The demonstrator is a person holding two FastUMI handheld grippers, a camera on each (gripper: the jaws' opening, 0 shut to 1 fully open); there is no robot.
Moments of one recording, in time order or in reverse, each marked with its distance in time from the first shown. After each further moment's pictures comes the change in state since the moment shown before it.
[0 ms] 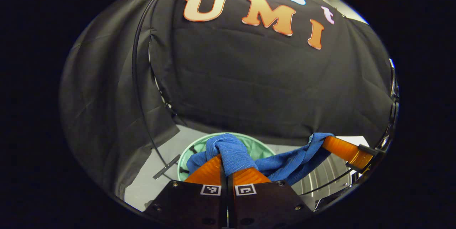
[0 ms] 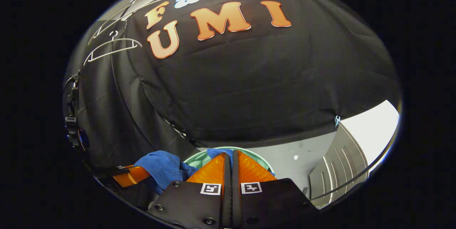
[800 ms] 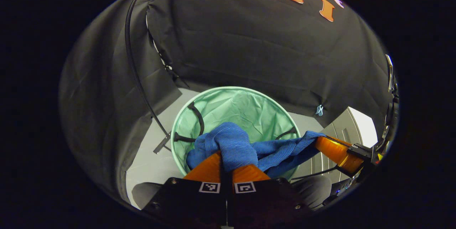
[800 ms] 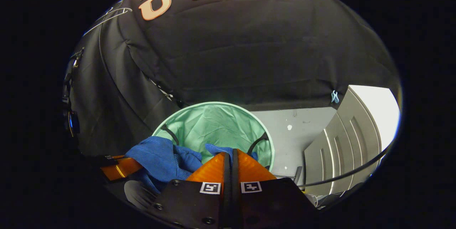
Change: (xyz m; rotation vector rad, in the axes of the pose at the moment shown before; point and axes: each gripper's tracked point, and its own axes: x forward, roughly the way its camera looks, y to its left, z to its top) left arm 0.045 0.007 -0.101 -0.010 0.308 0.005; right arm 0.058 -0.018 -0.133 -0.024 0.328 -0.061
